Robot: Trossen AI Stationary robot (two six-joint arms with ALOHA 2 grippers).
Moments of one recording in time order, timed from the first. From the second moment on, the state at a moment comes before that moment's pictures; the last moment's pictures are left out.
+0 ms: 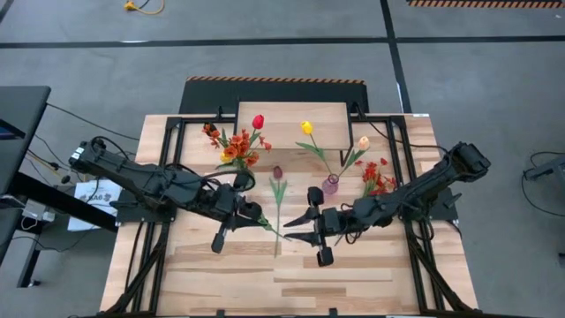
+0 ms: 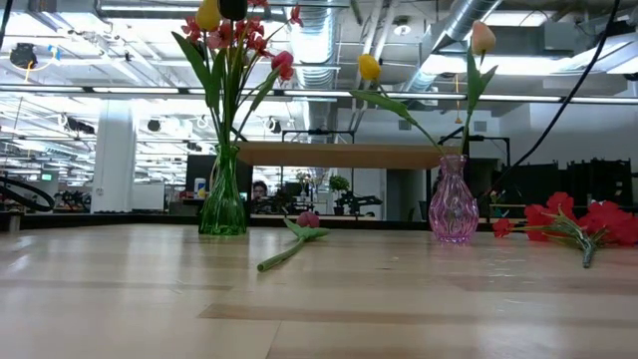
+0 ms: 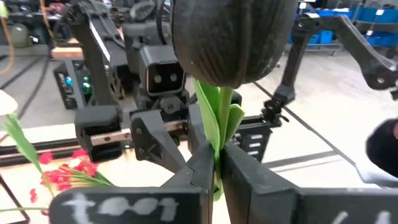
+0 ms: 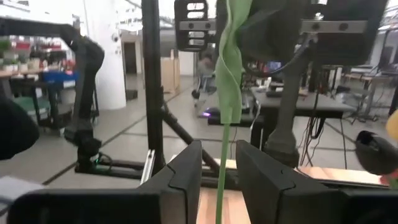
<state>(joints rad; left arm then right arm) -0.40 1.26 1.28 -0.15 -0.09 -0.07 0.46 1.51 0.96 0.65 0.26 -0.08</state>
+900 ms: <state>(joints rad) -0.39 1.34 1.27 -0.09 -0.07 -0.03 0.43 1.51 1.11 0.34 0.18 -0.04</state>
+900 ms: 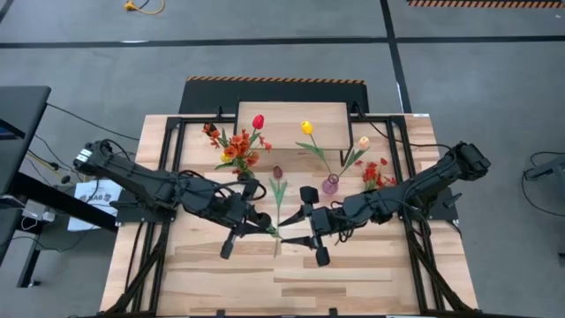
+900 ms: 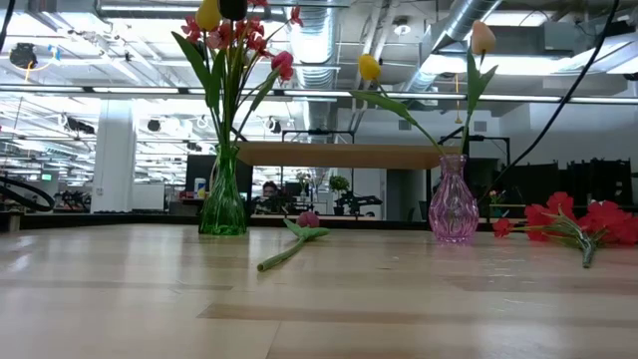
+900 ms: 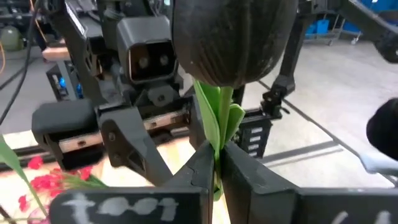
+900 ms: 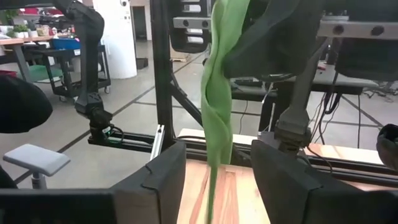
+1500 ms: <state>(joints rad) -0.36 1.38 1.27 -0.05 -0.05 -0.04 0.41 1.51 1.11 0.35 0.18 -0.05</state>
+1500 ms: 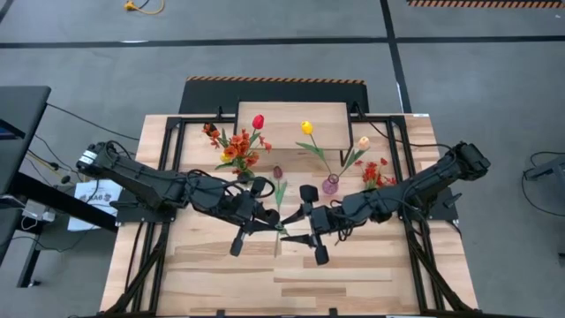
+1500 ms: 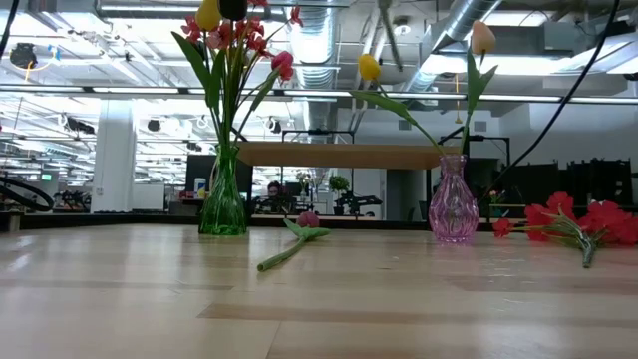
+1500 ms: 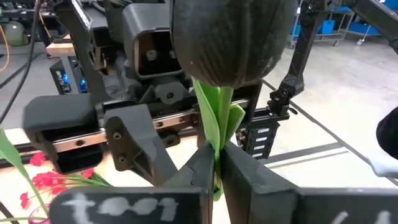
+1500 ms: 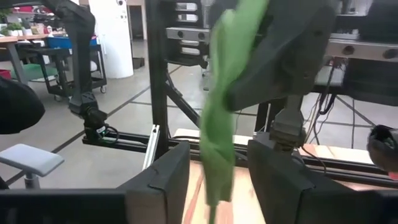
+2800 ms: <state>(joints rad) -0.46 1.15 1.27 -0.20 -0.23 -0.05 0.61 1.39 1.11 0.30 0.56 -0.14</state>
